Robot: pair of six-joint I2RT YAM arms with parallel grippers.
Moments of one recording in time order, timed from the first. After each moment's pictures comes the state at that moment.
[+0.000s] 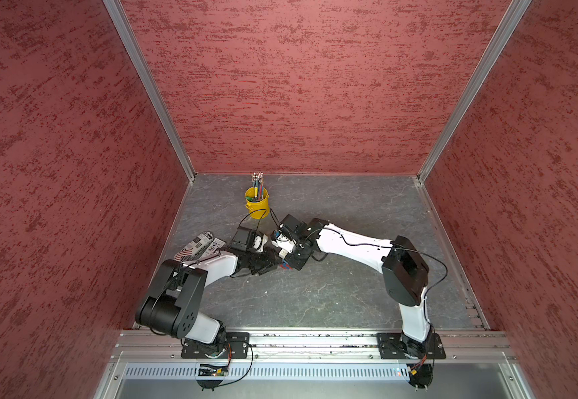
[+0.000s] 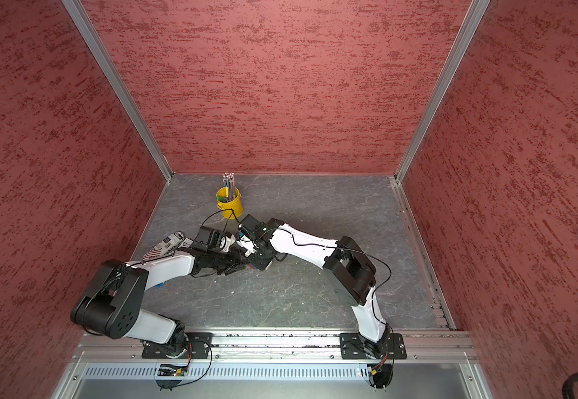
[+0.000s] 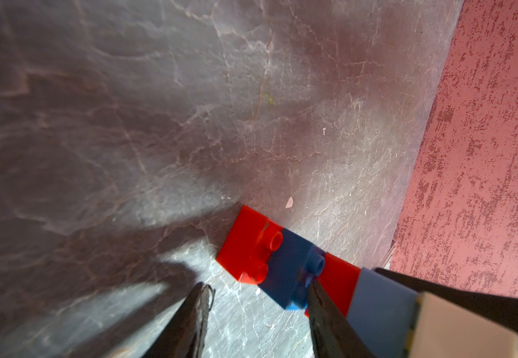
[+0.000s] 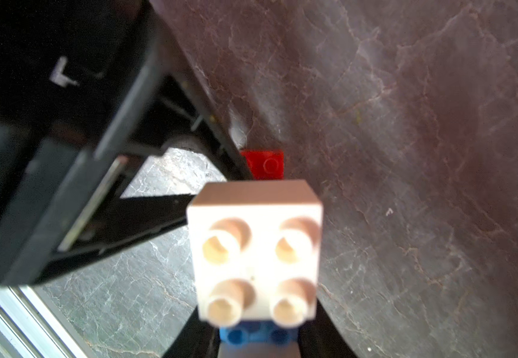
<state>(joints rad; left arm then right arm) -0.29 1.49 0.59 -0.14 0.61 -0.68 0.93 2.02 1.62 -0.88 -0.09 -0.05</state>
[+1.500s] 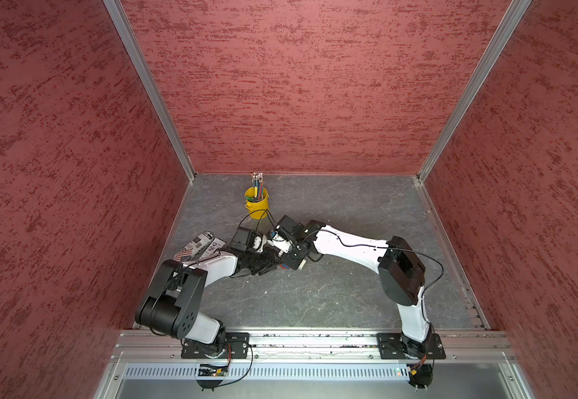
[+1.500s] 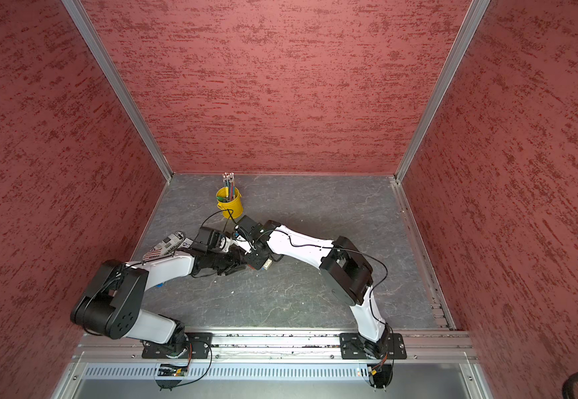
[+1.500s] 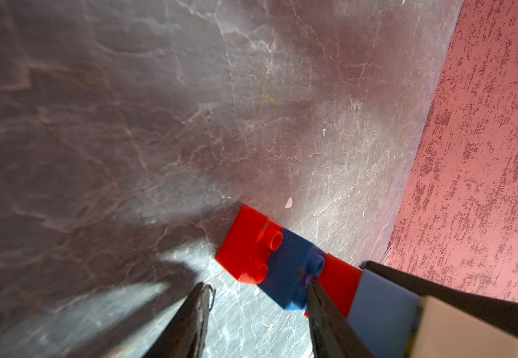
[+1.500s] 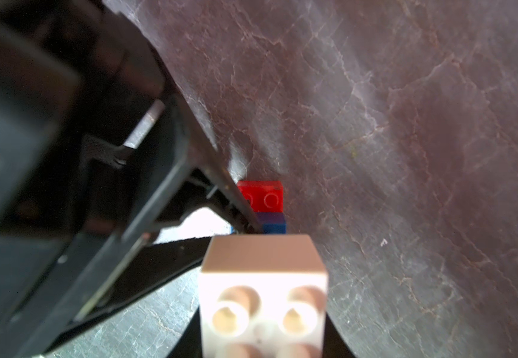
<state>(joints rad) -0.29 1.49 0.58 -0.13 0.61 -0.70 0.95 2.03 1.63 -0.82 -0.06 -0.06</state>
